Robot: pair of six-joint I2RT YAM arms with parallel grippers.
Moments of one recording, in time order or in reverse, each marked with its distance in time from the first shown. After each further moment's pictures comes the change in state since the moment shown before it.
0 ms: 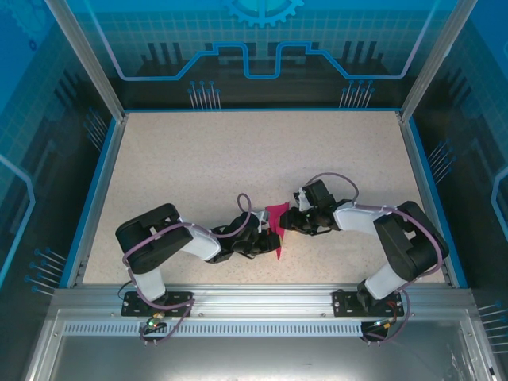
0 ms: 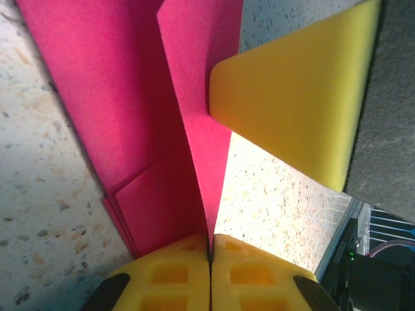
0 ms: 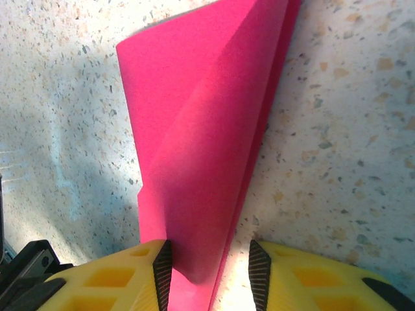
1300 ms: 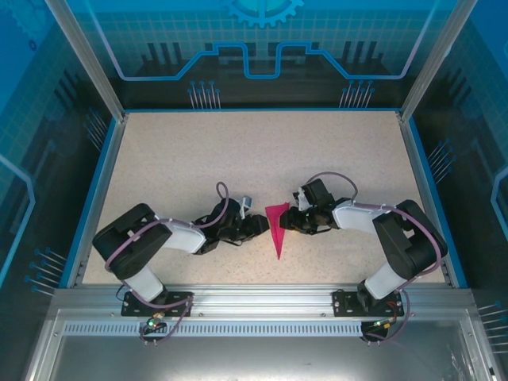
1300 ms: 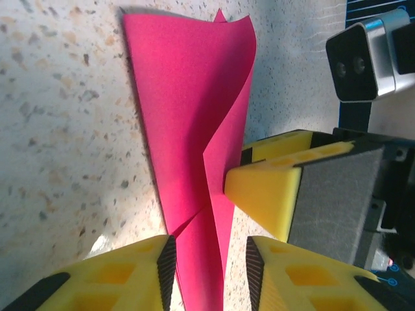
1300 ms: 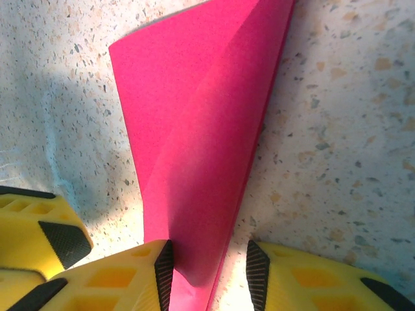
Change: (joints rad) left arm 0.188 -0.119 -0.043 -0.045 0.089 -0.015; right arm 0.001 0.011 0.018 -0.029 0.004 -0.005
